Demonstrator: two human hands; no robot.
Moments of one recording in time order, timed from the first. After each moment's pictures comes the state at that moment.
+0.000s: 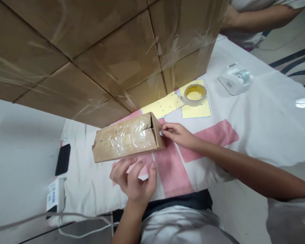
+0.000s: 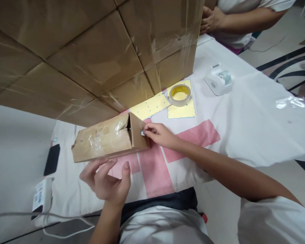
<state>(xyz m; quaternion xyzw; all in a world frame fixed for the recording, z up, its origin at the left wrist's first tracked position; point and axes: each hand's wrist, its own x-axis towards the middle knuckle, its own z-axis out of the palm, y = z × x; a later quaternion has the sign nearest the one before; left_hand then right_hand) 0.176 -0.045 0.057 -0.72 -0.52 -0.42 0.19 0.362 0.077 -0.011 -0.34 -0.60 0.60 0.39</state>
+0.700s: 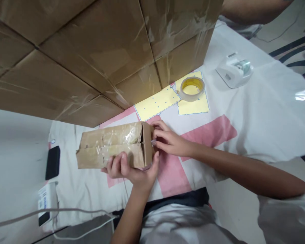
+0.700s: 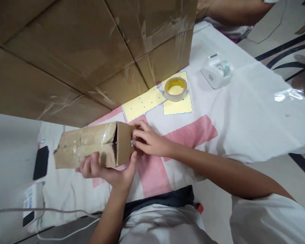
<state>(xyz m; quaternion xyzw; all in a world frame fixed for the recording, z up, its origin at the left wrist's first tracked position) 0.188 -0.030 0.017 -0.65 -0.64 -0.35 0.21 0.354 0.059 -0.005 -0.27 -0.73 0.48 0.41</state>
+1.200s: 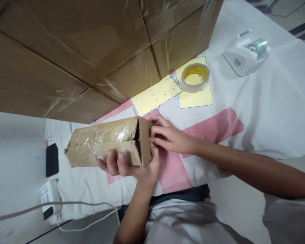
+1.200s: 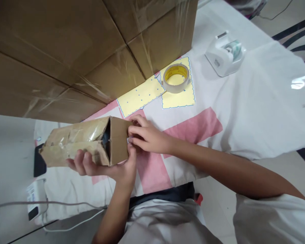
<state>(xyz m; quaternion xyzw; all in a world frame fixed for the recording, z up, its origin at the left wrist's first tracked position) 0.203 -0.018 0.013 -0.62 -0.67 -0.33 0.23 0.355 0.060 -0.004 -0.27 -0.74 0.46 0.40</state>
